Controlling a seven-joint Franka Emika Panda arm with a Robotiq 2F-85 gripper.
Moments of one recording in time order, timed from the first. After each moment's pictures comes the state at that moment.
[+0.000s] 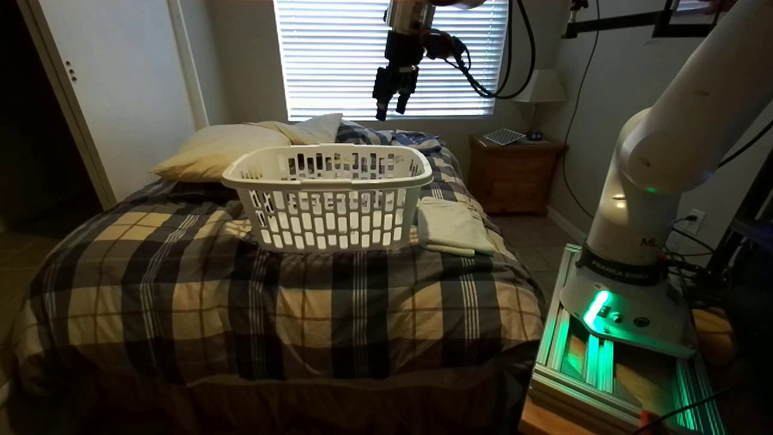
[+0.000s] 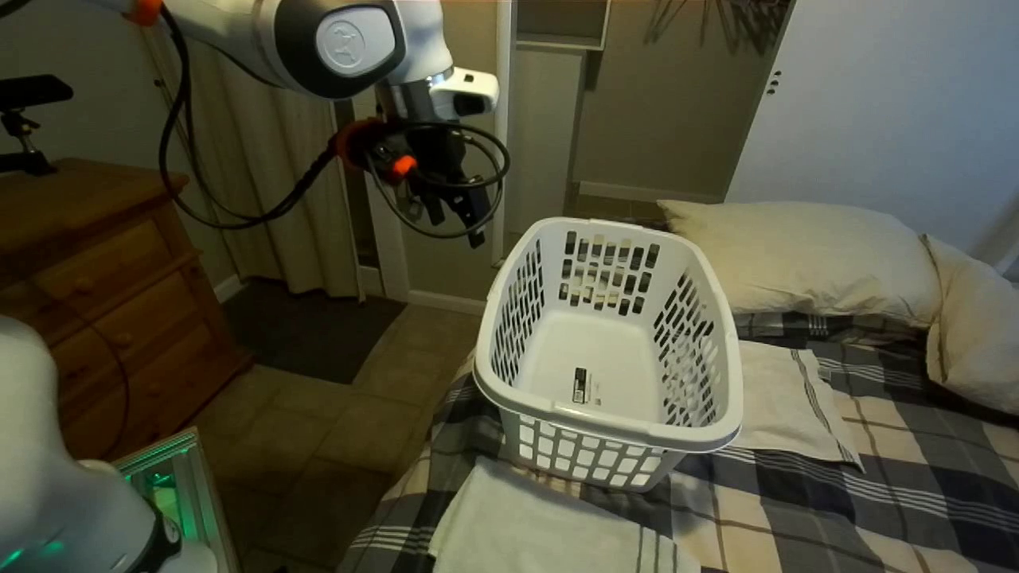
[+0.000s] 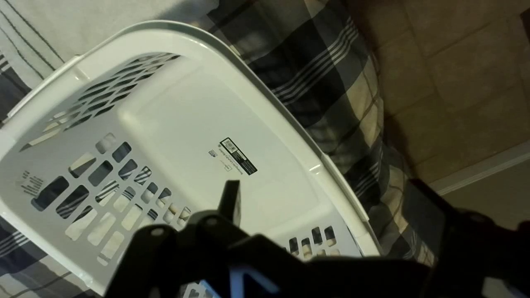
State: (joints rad) arm 0.01 -0.39 0.07 -2.35 -0.03 2.20 0.04
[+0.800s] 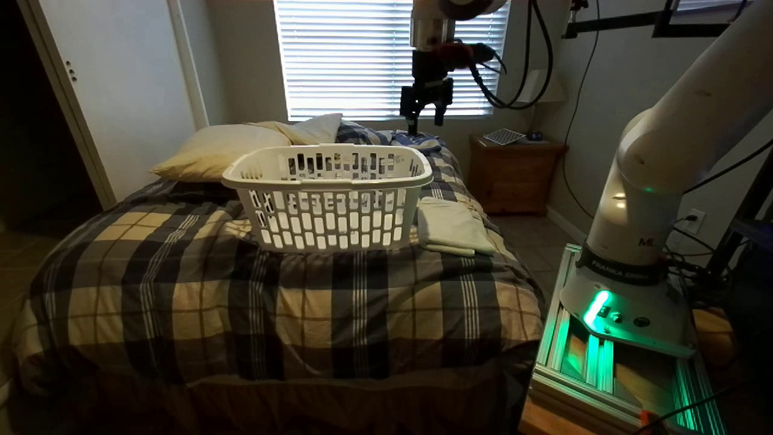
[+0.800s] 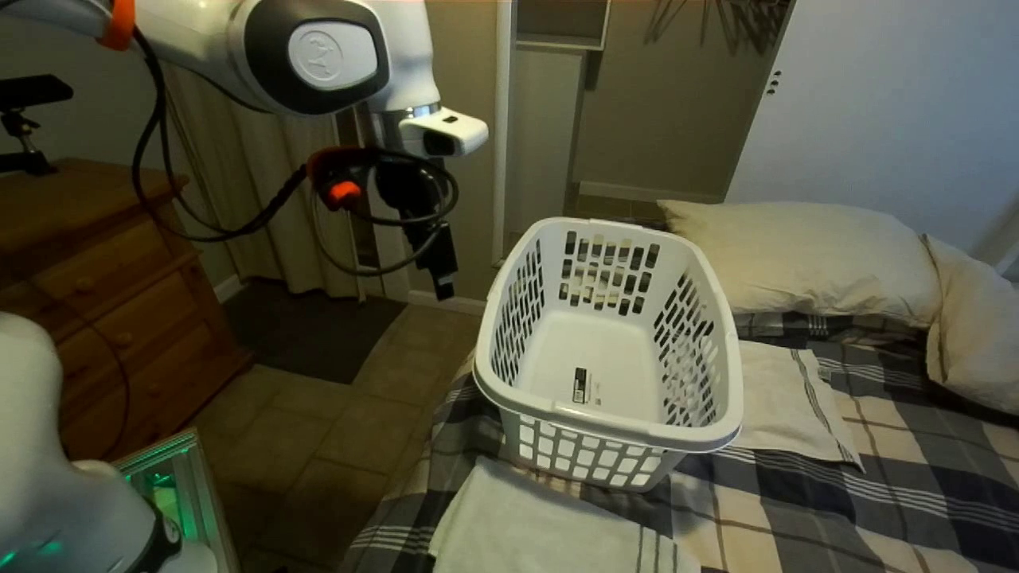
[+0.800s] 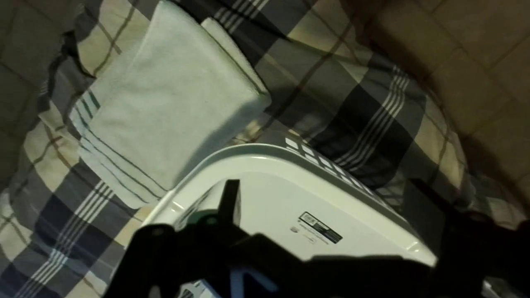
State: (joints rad) arm -0.05 -0.48 0.08 -2.45 -0.12 2.05 0.33
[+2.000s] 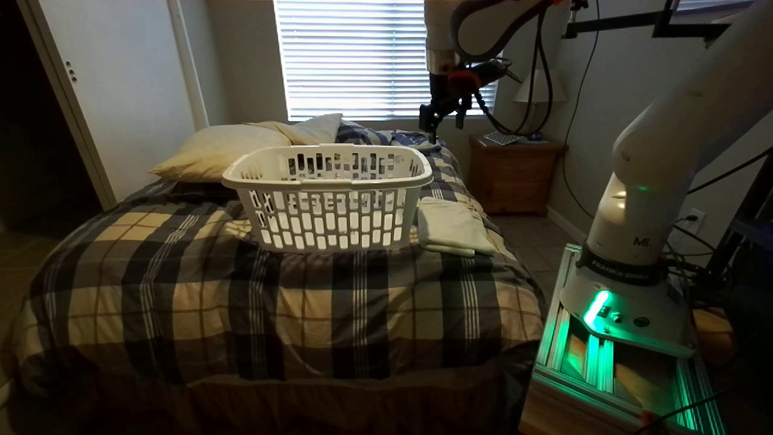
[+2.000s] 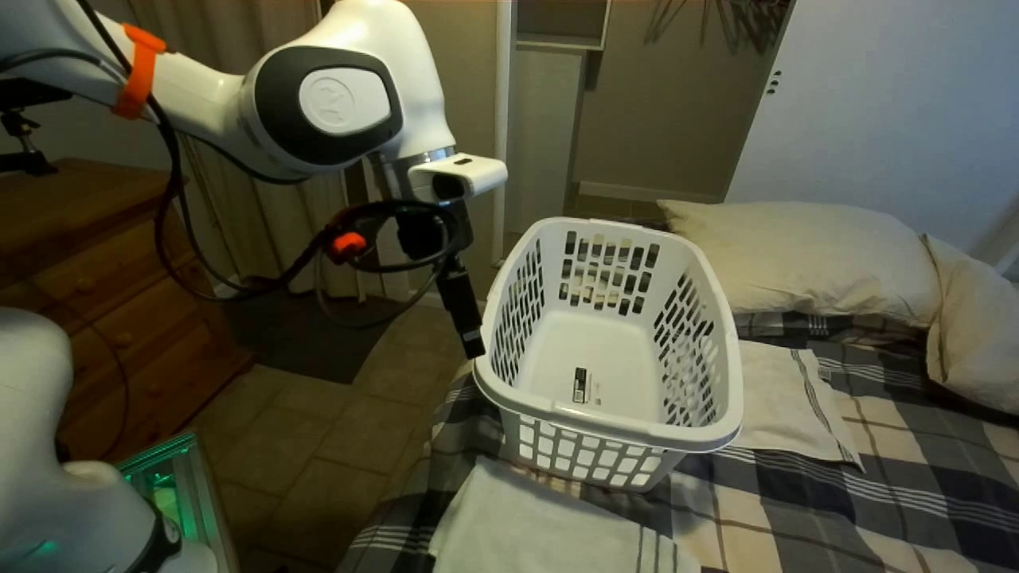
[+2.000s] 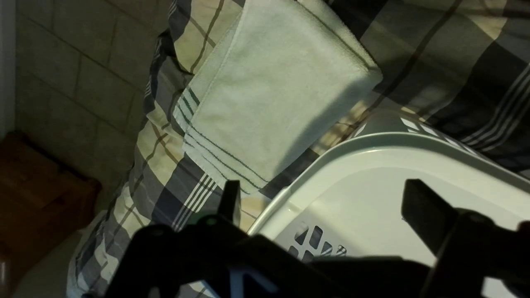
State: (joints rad) arm -0.18 -0.47 0.09 -2.55 -0.39 2.15 0.51
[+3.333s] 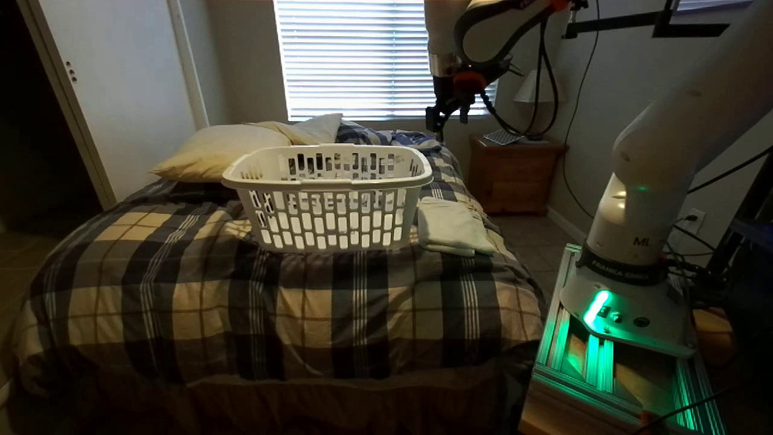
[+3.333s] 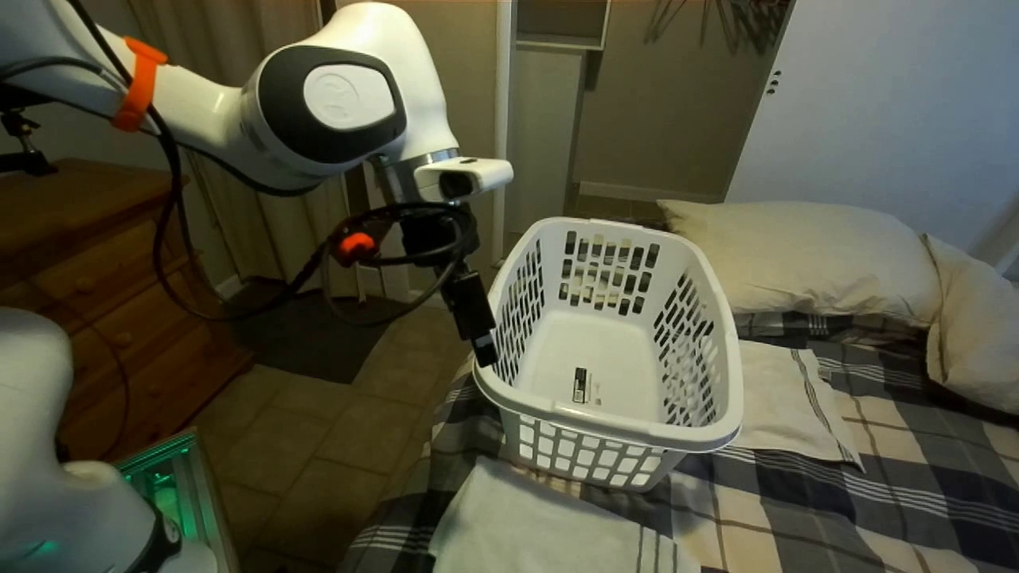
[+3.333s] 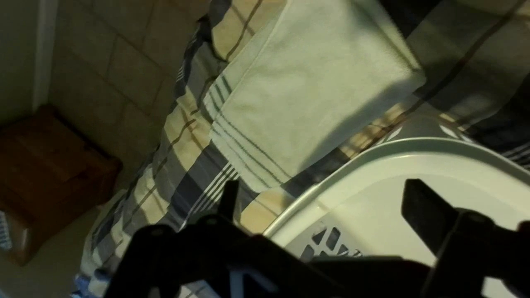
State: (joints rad) arm -0.18 -0.47 0.07 -2.55 -0.49 2.14 0.48
